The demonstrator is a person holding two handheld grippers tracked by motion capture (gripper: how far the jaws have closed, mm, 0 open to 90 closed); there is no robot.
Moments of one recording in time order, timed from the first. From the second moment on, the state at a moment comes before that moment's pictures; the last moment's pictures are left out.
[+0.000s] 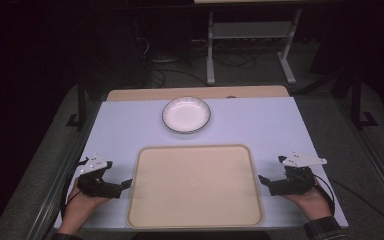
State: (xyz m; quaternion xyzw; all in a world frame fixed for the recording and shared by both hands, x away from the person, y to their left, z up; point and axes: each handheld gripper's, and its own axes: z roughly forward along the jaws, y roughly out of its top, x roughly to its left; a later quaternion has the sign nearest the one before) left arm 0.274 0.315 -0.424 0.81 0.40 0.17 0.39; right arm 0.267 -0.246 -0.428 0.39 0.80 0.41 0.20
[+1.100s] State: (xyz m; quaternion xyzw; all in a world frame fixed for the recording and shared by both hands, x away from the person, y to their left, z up) left arm 0.308 0.300 -0.407 0.81 0.40 0.18 0.39; right arm 0.267 -0.246 -0.429 0.39 0.80 0.41 0.20
